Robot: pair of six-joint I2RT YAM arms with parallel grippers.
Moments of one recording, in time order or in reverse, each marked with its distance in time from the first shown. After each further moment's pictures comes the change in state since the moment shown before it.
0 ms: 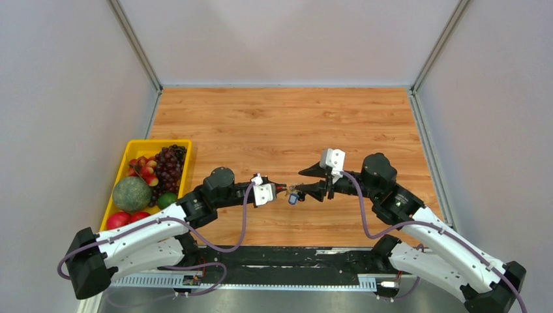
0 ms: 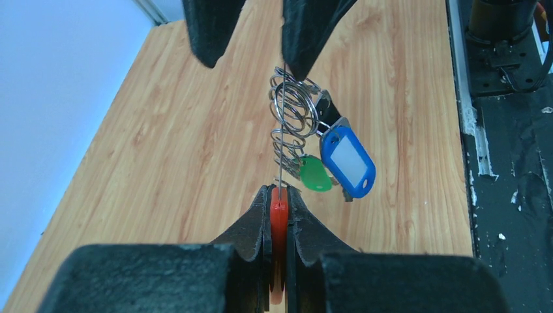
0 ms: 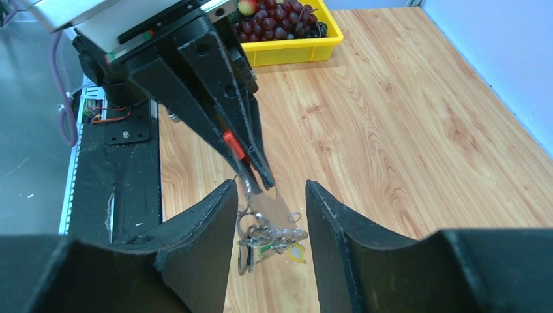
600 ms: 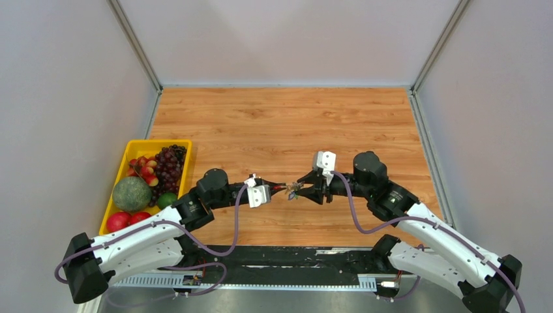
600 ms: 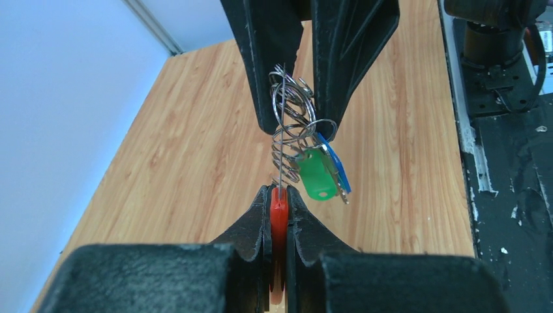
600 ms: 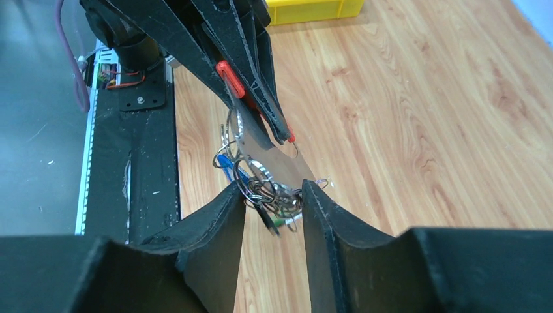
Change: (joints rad) left arm 0.000 -0.057 -0.008 0.038 0.018 0.001; right arm 0.000 0.019 0.001 -0.108 -0.030 -0.023
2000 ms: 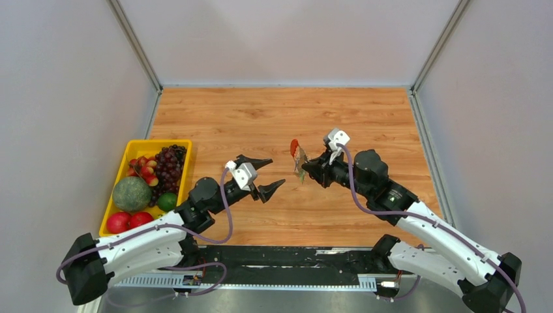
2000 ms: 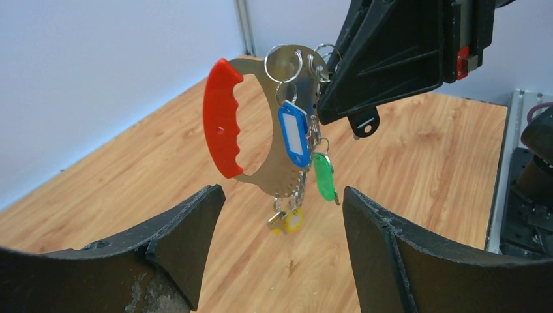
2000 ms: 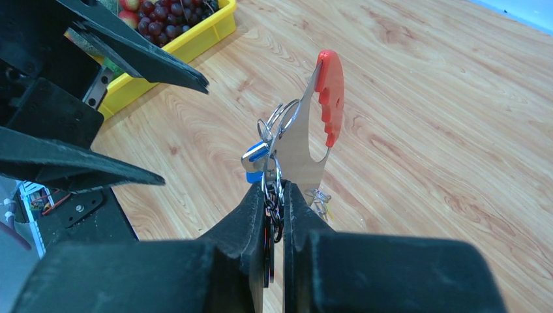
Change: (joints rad) left arm 0.005 -0.045 -0.140 0.335 -0.319 -0.367; right arm 0.009 0.019 0.023 0.054 0.441 0.328
